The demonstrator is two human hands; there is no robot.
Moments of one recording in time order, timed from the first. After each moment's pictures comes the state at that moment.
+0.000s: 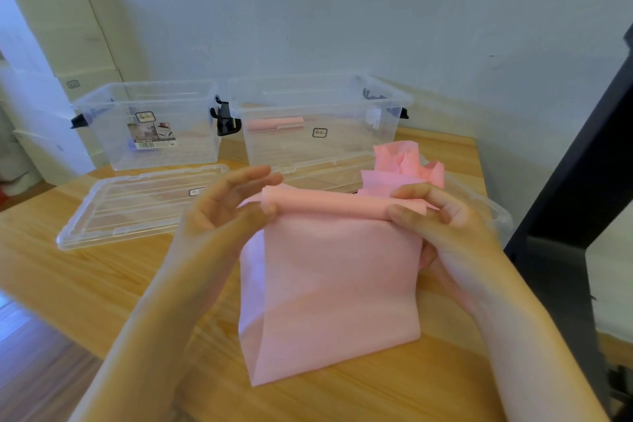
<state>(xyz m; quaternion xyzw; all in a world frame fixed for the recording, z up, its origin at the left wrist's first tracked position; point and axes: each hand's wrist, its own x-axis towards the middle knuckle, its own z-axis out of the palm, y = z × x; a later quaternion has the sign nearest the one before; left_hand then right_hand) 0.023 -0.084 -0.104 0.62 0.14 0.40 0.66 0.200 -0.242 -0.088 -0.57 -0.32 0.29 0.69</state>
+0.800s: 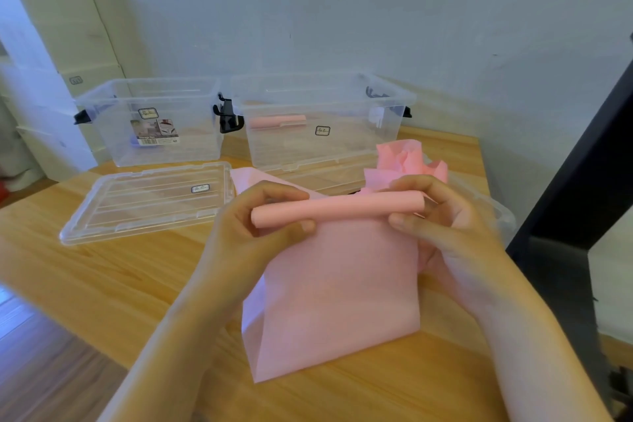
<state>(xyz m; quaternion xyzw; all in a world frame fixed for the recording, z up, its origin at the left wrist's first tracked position) 0.038 -0.103 -0.104 0.68 0.17 0.39 0.60 0.206 -0.242 -0.094 -0.51 -0.38 0.32 0.70</state>
